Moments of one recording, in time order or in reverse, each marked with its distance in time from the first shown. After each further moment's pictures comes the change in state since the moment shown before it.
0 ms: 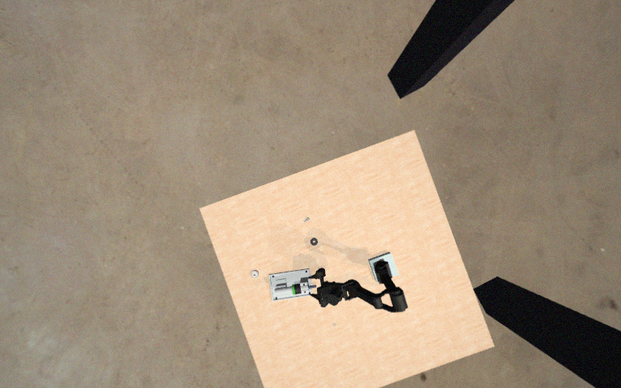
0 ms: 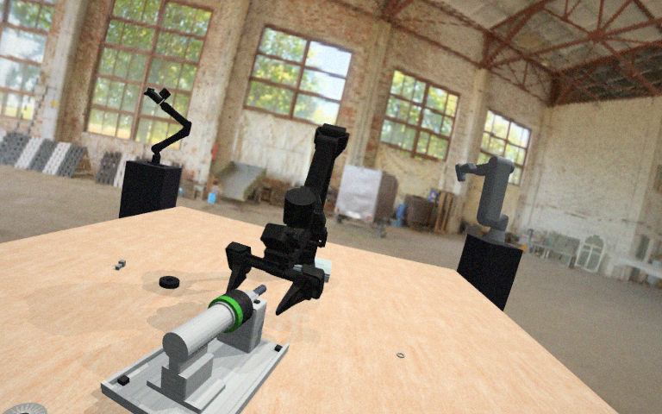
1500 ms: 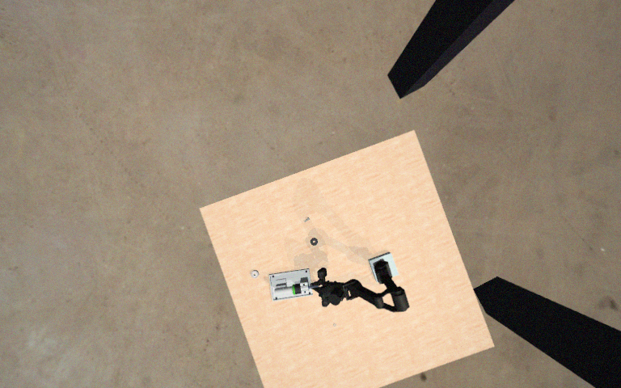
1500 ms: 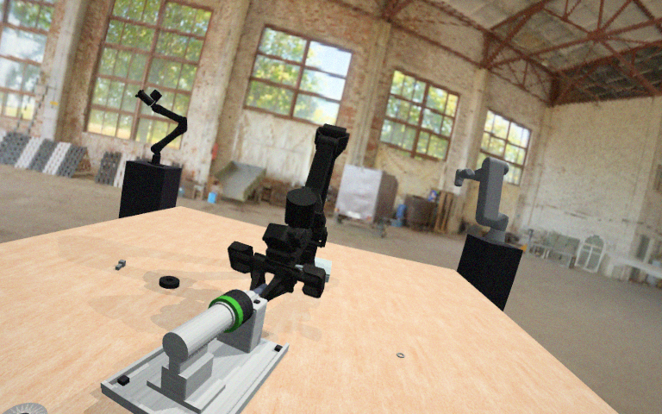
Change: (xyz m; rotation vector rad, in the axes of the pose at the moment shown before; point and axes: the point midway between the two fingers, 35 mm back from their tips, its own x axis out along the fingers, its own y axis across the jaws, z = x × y) arm -0.006 0.000 -0.005 -0.003 0.004 -0.003
